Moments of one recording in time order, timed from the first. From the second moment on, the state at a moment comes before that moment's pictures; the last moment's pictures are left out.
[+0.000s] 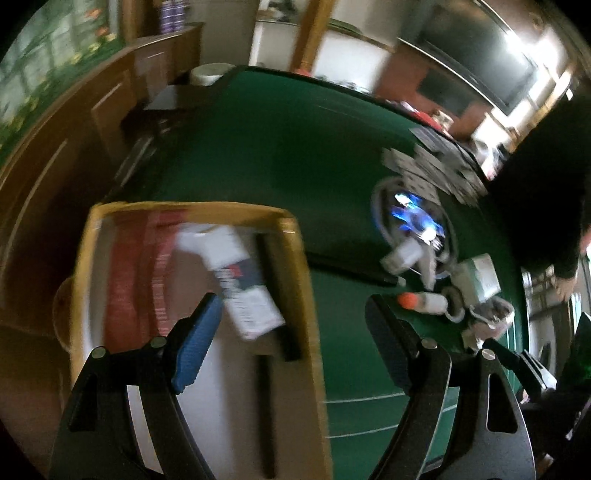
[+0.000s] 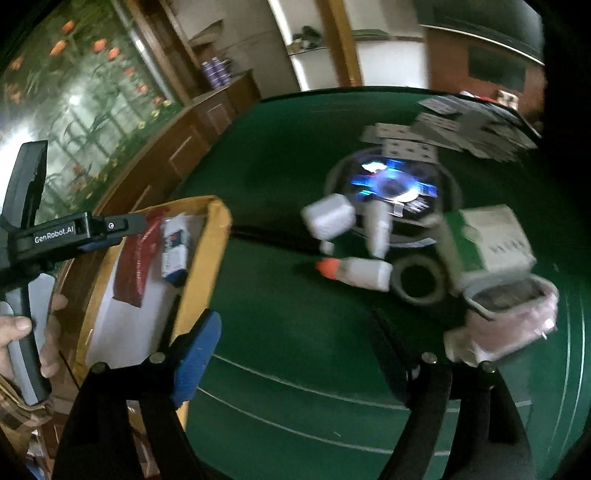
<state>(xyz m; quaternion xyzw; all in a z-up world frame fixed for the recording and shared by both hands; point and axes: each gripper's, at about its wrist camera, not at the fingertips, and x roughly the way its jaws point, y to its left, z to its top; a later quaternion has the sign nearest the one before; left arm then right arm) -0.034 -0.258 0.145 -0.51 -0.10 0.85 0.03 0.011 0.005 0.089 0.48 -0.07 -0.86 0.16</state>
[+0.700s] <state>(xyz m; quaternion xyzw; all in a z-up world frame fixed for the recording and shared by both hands) -0.069 -0.081 0.094 -0.55 0.07 0.80 0.22 0.050 0.127 0.052 0.51 -0.16 -0.84 0.07</state>
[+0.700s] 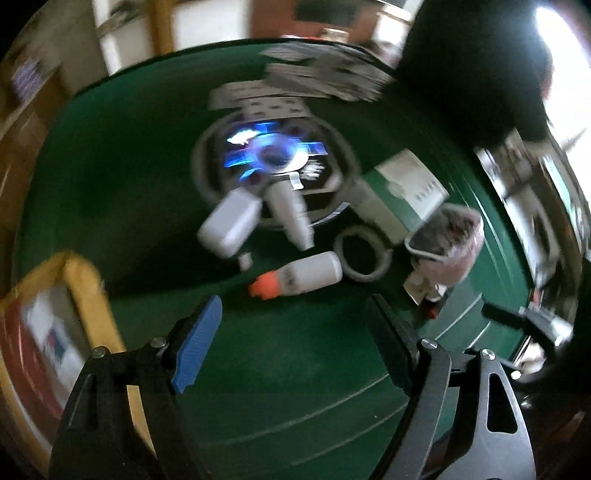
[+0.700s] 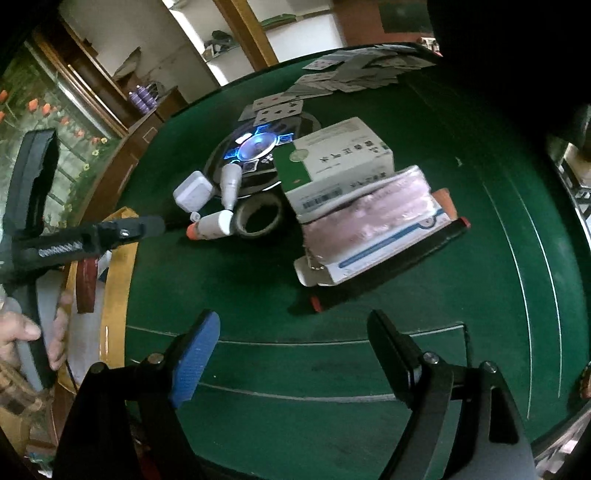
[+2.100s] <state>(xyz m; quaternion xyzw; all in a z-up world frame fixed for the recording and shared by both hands) -0.044 -0.078 0.047 -0.59 0.01 0.78 0.22 -0.013 0.200 0.035 0.51 -0.39 -0.77 -0.03</state>
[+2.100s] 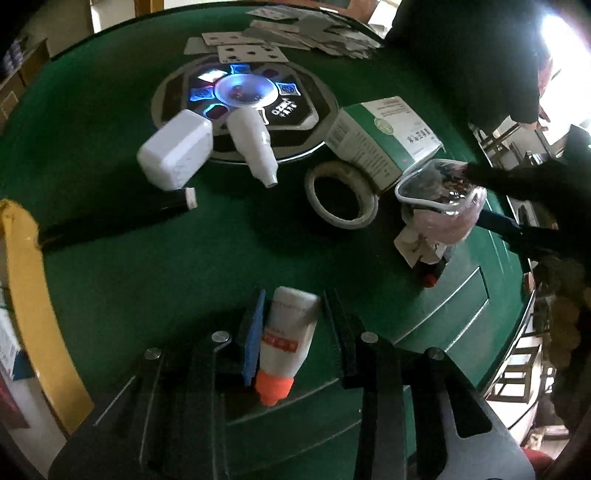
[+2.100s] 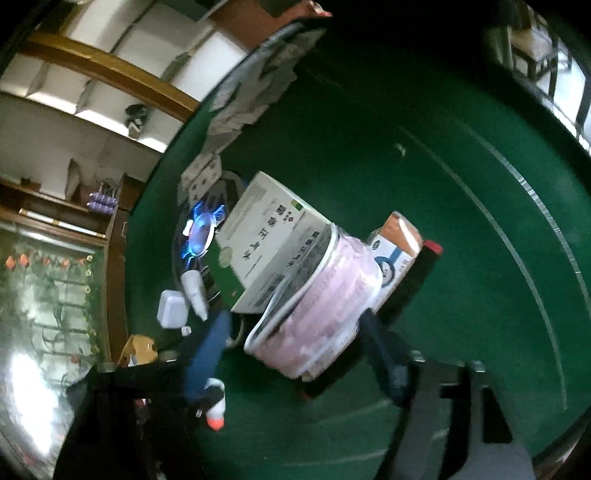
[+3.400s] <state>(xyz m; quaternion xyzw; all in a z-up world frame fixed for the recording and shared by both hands) -0.008 -0.083 0.070 -0.57 -0.03 0.80 0.18 0.022 0.116 0.095 0.49 -0.16 -0.85 0.12</state>
